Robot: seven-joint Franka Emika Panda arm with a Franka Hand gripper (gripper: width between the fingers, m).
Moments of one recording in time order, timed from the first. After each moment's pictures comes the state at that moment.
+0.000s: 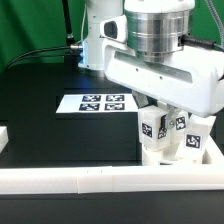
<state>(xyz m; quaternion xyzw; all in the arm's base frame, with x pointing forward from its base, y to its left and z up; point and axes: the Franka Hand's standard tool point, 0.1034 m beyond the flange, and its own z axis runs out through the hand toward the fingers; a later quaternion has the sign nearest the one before) 0.618 0.057 0.078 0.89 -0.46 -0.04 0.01</state>
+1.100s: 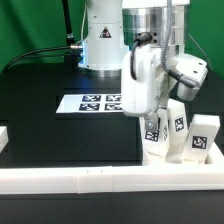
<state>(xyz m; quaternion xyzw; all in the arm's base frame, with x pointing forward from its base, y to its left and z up) 0.625 0.057 0.077 0.52 -0.86 0.00 -0.04</state>
